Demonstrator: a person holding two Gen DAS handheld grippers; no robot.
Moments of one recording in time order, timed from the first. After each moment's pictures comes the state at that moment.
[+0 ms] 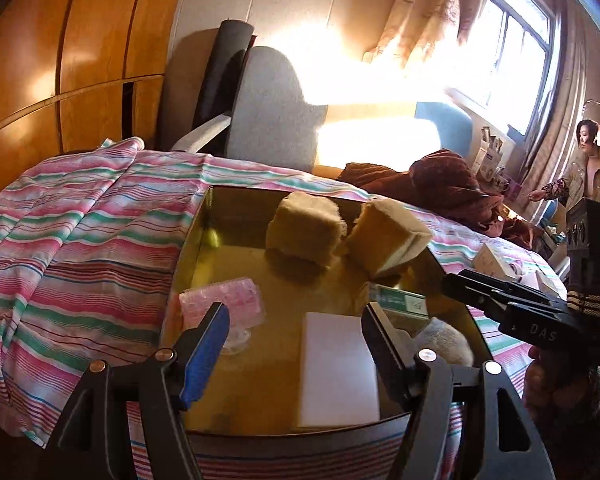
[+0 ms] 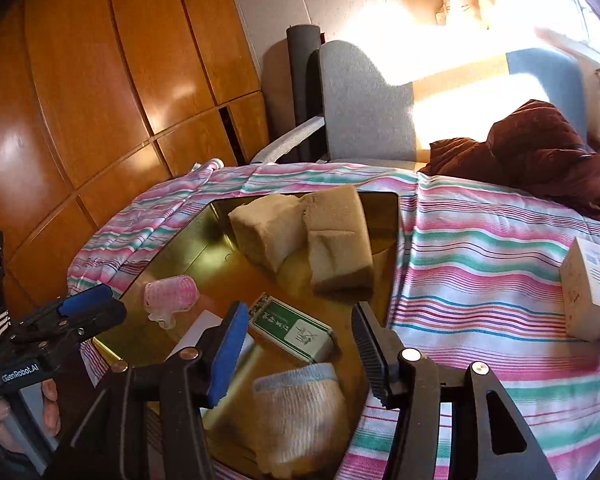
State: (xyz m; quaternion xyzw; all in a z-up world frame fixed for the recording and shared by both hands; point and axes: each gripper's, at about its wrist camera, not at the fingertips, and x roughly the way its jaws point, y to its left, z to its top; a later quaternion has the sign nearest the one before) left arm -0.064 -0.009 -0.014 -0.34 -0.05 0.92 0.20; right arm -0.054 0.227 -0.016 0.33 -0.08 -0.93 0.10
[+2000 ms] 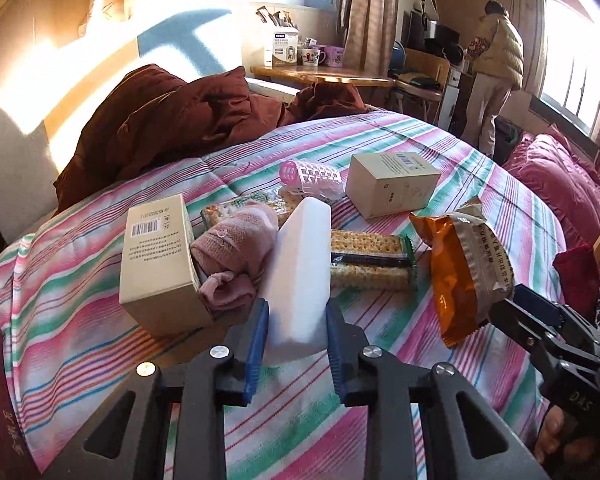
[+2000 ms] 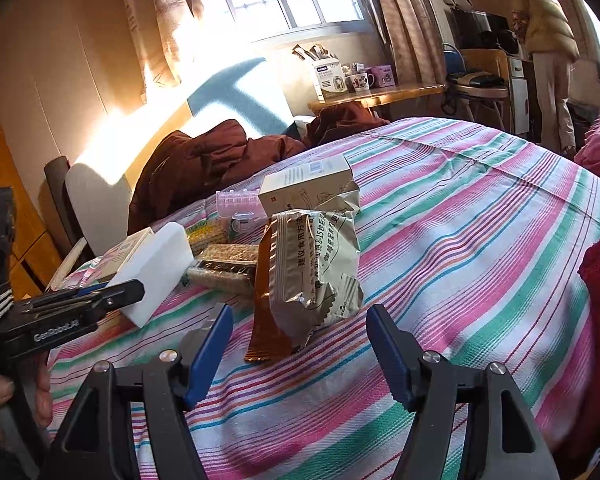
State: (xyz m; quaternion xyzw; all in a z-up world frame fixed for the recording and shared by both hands) left arm -0.033 0.413 -0.050 -0.37 0.16 0.80 0.45; right arm 0.159 0.543 -0.068 0.24 -0.24 -0.90 -0.28
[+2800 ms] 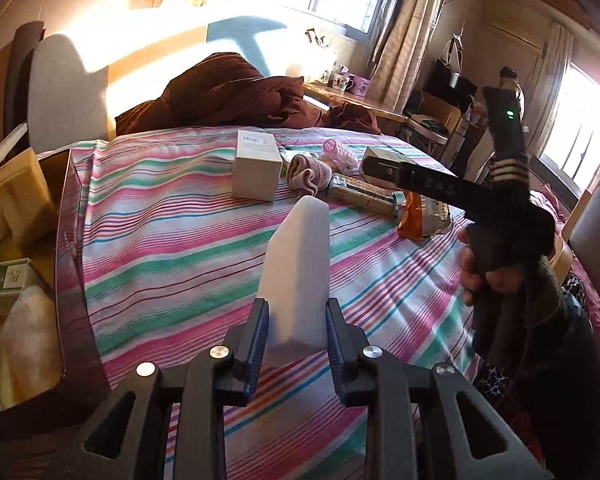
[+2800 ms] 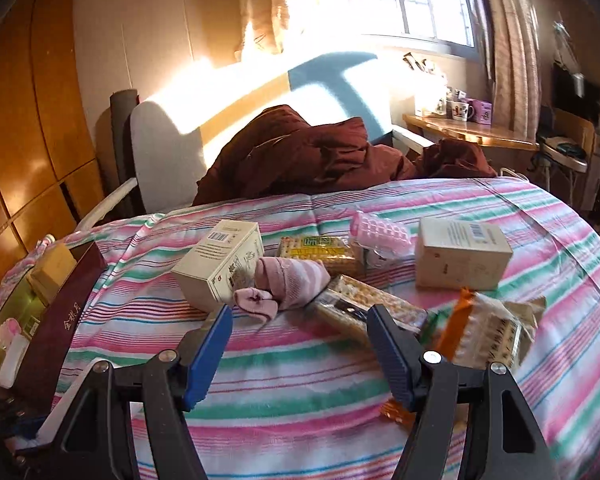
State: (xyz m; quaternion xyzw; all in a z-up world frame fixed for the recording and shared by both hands) left arm 0.014 0.247 -0.051 -0.39 0.06 0.81 0.43; right arm 0.038 0.485 -0.031 0.29 -0.11 -0.94 -0.16
